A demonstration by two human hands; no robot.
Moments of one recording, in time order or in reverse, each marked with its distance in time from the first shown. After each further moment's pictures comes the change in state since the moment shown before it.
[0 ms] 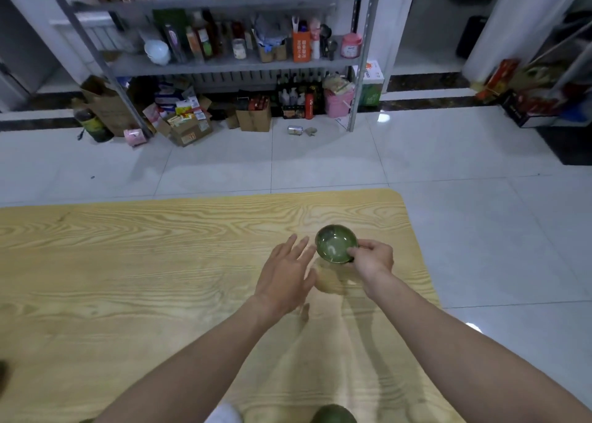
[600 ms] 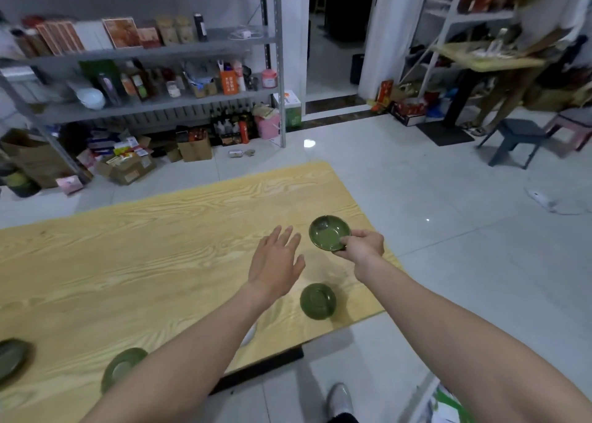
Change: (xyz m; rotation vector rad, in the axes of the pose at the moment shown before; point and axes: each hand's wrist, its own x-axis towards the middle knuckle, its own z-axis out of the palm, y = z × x) left_hand -0.208 0.066 -0.036 0.021 0.046 0.191; right_hand -0.233 0.096 -0.120 0.317 0.178 -0.015
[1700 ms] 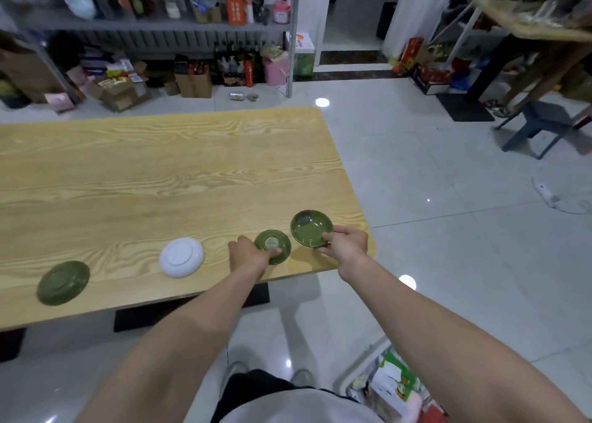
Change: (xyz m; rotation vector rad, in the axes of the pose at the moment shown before) left_hand -0.015 0.061 0.141 -0.703 -0.079 -1.014; right_hand 0.045 0.072 -0.088 -0.138 -0.121 0.102
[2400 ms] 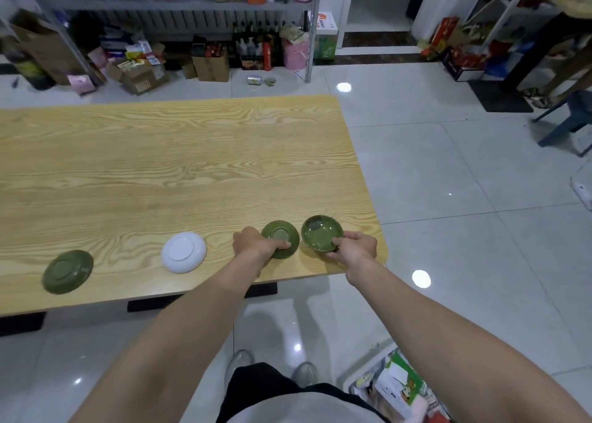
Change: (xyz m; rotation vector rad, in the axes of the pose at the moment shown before) left_hand 0.026 0.015 0.007 -0.098 -0.064 -0.152; right_hand 0.034 0.008 0.000 -0.063 0.020 0.084
